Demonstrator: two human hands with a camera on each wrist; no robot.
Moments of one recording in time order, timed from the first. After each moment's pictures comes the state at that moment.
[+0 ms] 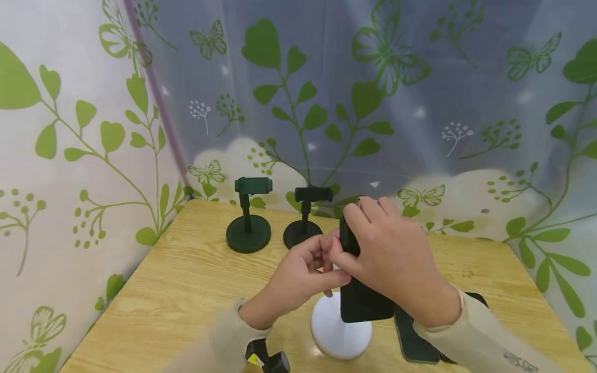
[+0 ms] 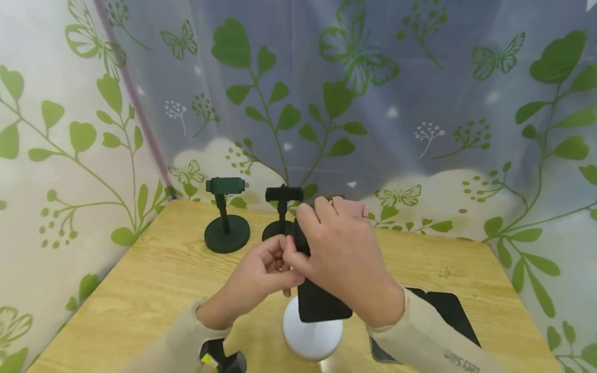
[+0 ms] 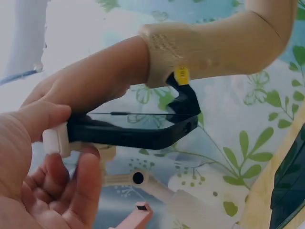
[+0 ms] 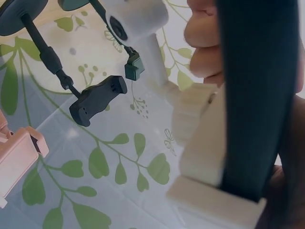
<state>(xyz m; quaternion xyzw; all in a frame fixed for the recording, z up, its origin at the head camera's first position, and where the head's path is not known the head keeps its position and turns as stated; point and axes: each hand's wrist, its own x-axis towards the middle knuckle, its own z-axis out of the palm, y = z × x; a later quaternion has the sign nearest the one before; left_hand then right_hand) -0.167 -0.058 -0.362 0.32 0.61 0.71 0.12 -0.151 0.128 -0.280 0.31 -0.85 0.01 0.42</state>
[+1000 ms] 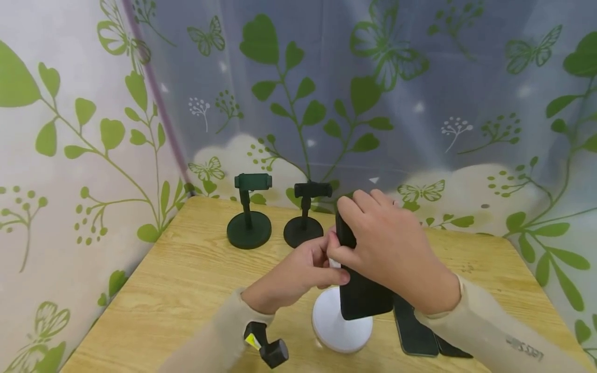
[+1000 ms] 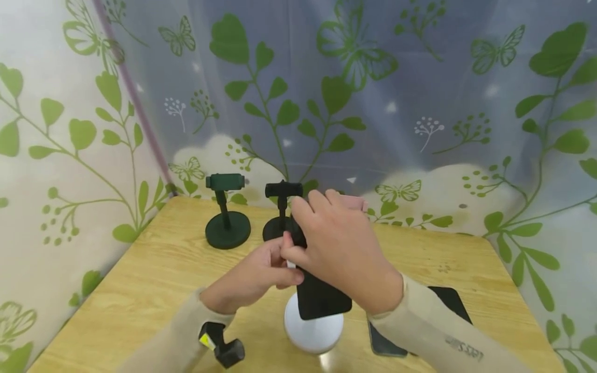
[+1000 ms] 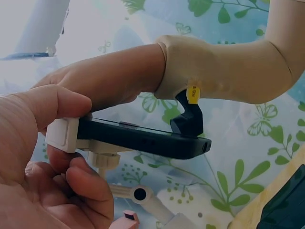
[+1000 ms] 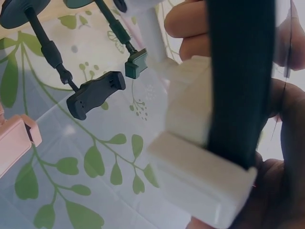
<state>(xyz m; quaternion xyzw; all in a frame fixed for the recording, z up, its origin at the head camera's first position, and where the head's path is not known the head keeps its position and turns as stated) -0.172 -0.058 -0.357 0.33 0.56 0.72 0.26 -0.150 0.127 -0.272 0.33 -0.87 0.01 0.36</state>
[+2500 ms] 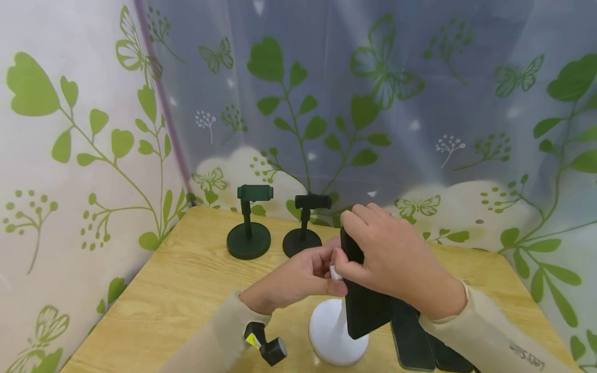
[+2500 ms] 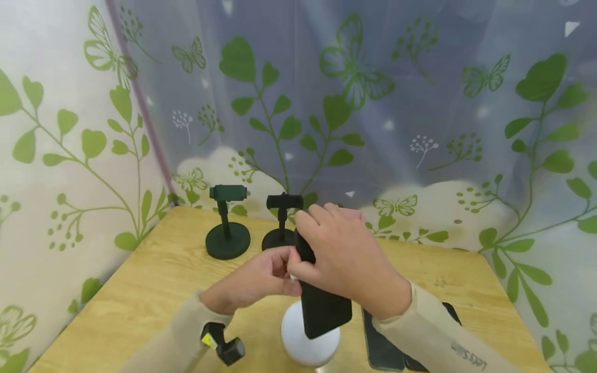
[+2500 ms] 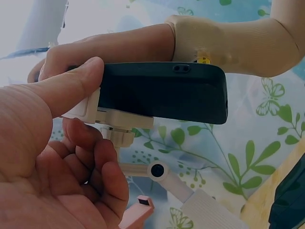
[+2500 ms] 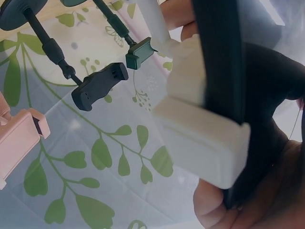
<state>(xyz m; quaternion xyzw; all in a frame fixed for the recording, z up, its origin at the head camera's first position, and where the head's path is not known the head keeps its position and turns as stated) -0.184 -0.061 -0.360 0.41 0.54 0.69 0.25 -0.150 0.137 -0.266 0.39 -0.86 0.06 0.32</state>
